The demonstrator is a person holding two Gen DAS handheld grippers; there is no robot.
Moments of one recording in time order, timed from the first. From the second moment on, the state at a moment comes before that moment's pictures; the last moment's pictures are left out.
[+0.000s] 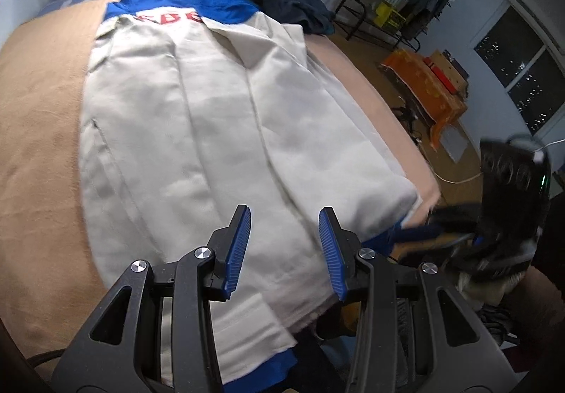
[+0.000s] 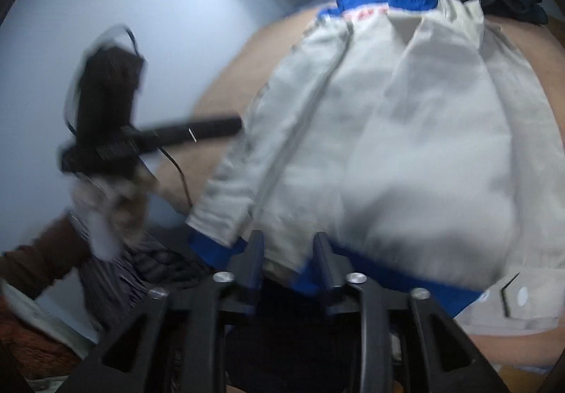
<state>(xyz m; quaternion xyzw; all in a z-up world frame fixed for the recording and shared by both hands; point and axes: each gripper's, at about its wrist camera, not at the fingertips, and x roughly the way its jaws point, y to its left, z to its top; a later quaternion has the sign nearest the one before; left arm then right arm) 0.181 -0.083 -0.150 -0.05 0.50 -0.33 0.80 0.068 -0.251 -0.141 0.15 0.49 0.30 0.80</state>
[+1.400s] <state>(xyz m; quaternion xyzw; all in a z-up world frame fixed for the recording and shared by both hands) 0.186 -0.187 -0.218 -0.05 0.59 -0.37 0.72 0.394 -0.411 -0.160 0.17 0.45 0.10 0.87</state>
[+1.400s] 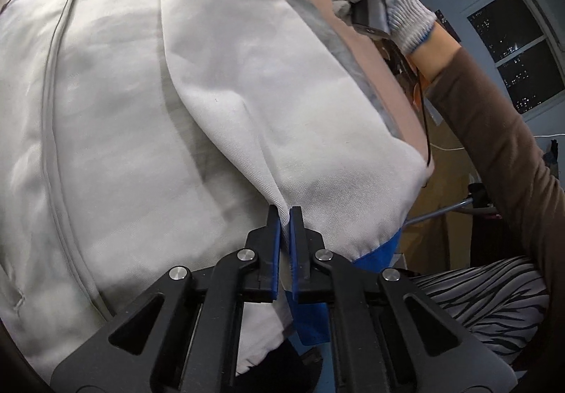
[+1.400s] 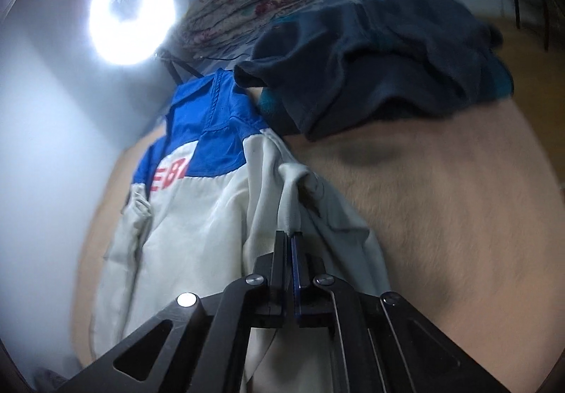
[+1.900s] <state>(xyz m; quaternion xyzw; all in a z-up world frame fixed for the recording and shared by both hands) 0.189 -0.218 -0.221 -0.06 0.60 -0.39 0.70 0.441 -0.434 -0.148 0.06 0.48 -0.03 0.87</state>
